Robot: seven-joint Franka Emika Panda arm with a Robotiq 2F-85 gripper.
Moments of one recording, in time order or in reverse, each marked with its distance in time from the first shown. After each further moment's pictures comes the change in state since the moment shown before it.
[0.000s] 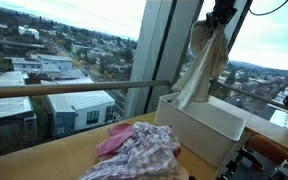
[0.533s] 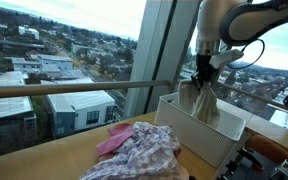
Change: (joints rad) arm 0.010 0.075 0.012 -0.454 0.098 0.281 0.057
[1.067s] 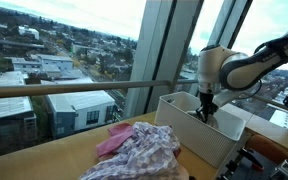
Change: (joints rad) arm -0.033 0.108 -0.068 -0.210 0.009 0.232 0.002
